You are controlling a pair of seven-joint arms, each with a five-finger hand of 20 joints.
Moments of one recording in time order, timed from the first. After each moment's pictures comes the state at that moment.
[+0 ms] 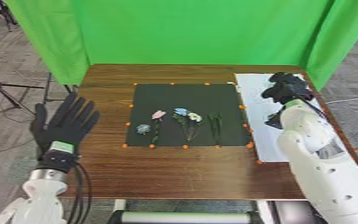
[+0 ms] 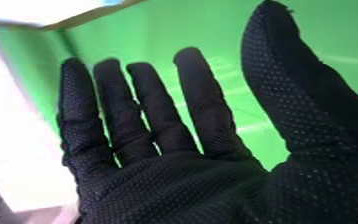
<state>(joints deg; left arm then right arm) 122.0 -52.4 -90.6 -118.6 3.3 6.7 24.6 -80.3 -60.7 77.1 -96.9 -137.3 -7.8 31.4</state>
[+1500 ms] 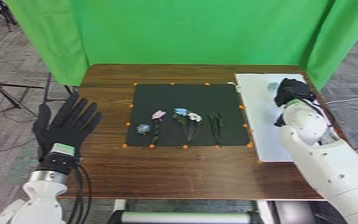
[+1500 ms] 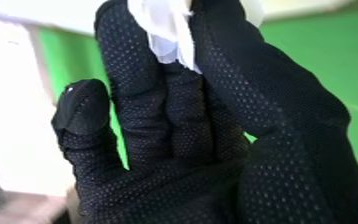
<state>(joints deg) 122.2 -52.9 -91.0 -118.1 5.2 4.4 22.6 -71.5 -55.4 65.7 -83.2 -139.3 -2.3 32.4</state>
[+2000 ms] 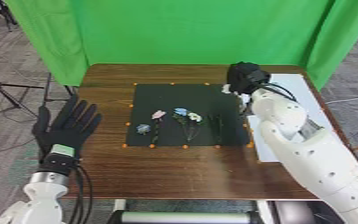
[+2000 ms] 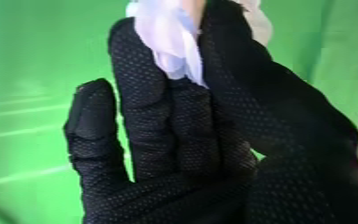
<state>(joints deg) 122.7 -53.1 -90.7 -118.4 3.2 4.8 22.9 -65.9 -56.3 55.8 -93.6 -138.9 -6.8 16.3</state>
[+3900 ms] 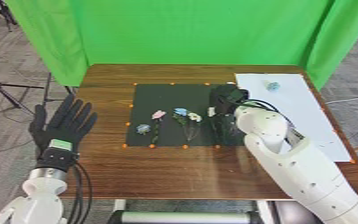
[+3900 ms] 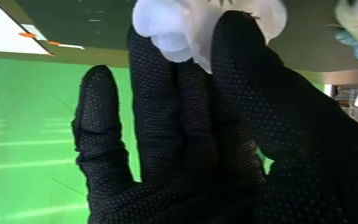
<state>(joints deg) 121.4 -52.2 -90.3 -119.1 -0.3 10.2 25.0 -68.9 -59.5 54.7 -93.0 -145.6 -17.5 11.3</state>
